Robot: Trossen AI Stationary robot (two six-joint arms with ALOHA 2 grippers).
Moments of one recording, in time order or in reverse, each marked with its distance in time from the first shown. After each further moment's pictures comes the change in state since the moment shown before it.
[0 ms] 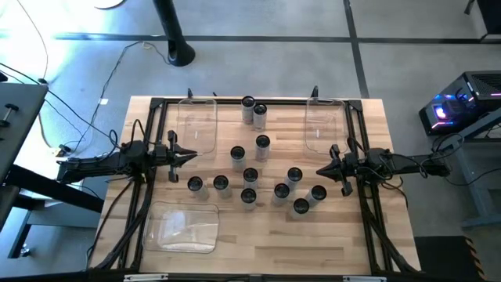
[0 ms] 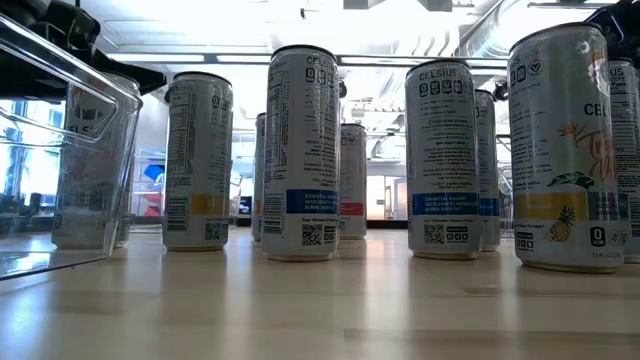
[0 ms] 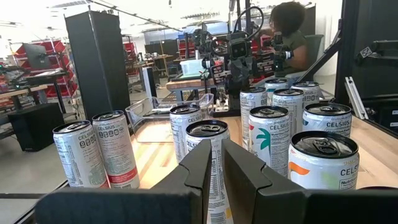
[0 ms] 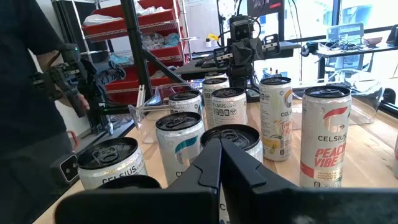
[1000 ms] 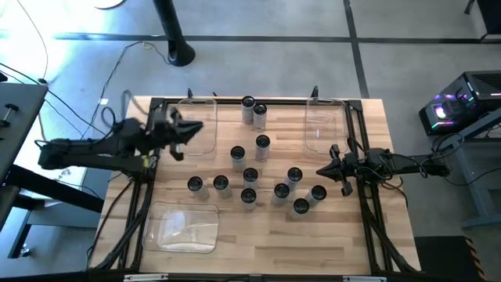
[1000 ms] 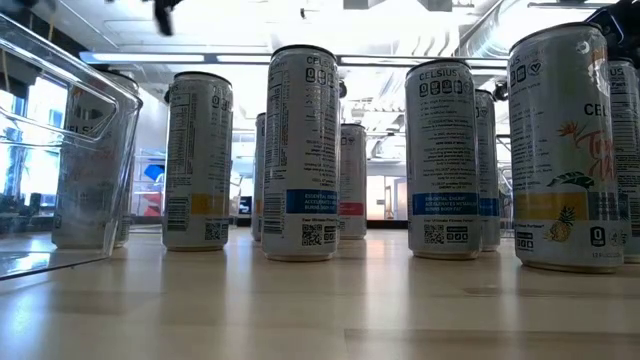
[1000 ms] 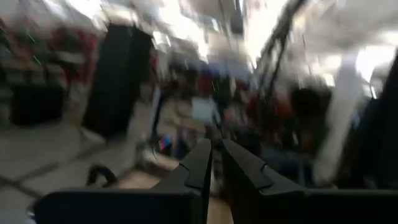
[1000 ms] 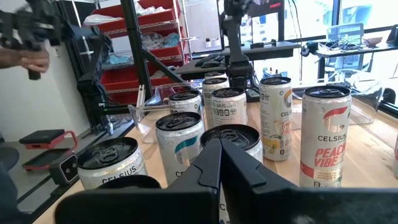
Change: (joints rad) left arm 0.000 0.663 0.588 0.179 -0.106 -0.345; right arm 0.000 0.000 0.000 0.000 0.000 0.000
